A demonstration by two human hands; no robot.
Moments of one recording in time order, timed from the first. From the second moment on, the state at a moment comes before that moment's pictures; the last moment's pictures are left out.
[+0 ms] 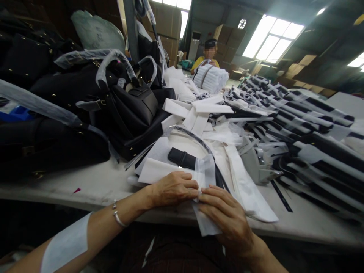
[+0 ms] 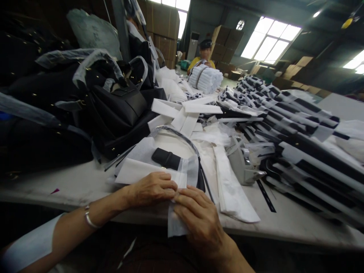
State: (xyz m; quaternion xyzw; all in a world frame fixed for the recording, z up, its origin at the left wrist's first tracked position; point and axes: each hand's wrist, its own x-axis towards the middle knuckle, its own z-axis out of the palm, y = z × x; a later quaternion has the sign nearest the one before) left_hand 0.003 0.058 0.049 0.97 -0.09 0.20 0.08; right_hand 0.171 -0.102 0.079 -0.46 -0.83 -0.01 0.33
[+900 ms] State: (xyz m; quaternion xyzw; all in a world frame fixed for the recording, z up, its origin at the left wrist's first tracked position) left_hand 0.006 0.062 0.041 0.95 -0.04 0.20 0.22; right_hand 0.168 -0.097 0.050 -0.49 -0.80 -0.03 0.36
